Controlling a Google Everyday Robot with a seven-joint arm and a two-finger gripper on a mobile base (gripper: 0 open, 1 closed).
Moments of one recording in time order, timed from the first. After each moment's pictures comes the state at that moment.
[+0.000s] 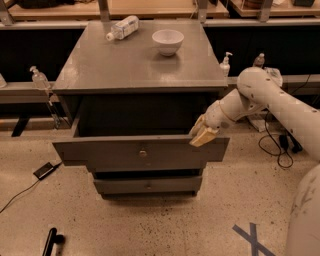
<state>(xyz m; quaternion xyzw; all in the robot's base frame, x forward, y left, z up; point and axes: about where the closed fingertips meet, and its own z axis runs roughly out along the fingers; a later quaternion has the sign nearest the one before) 0.651 -0.137 0.674 -0.68 0.66 0.20 0.25</state>
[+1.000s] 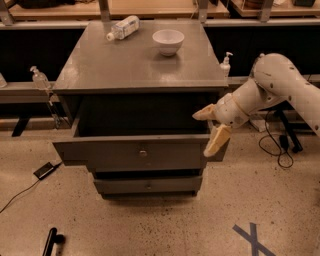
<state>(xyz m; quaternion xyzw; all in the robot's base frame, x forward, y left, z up) 0.602 -0.148 0.732 -0.69 0.64 0.23 0.25</state>
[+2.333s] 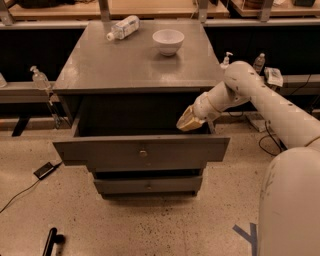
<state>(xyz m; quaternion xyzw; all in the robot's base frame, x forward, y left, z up) 0.700 -0.102 0.676 -0.69 0.63 0.20 0.28</state>
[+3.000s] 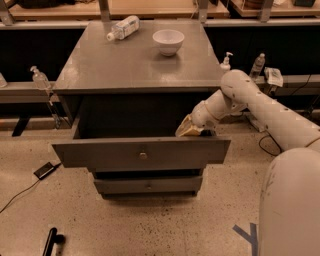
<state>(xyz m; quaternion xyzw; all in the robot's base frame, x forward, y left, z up) 0.680 -0.098 0.647 -0.69 0.64 0.23 0.25</state>
